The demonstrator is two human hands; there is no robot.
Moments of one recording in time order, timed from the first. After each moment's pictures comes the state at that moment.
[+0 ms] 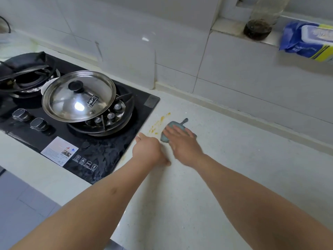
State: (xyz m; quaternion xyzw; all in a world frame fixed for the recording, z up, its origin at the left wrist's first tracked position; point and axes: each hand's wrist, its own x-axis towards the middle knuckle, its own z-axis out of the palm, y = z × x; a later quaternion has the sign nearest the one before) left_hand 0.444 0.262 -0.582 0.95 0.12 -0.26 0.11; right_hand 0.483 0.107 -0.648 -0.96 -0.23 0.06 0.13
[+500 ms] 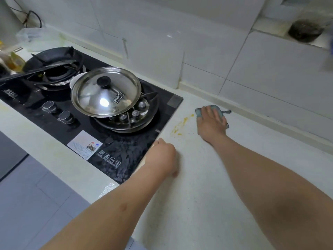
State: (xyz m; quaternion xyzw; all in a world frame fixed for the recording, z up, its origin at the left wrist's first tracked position) left_hand 0.421 0.302 -0.583 0.97 0.00 -0.22 0.07; right_hand 0.567 0.120 -0.640 -0.99 -0.02 0.06 0.11
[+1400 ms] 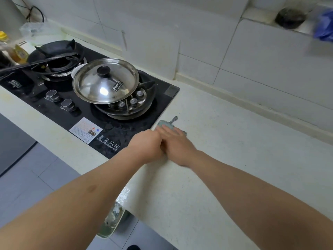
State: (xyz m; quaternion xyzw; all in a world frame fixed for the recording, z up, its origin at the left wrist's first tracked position) left_hand 0.392 0.331 -0.564 0.99 -0.05 -0.14 0.06; right_hand 0.434 0.182 -0.637 -0.91 -0.36 0.08 0.16
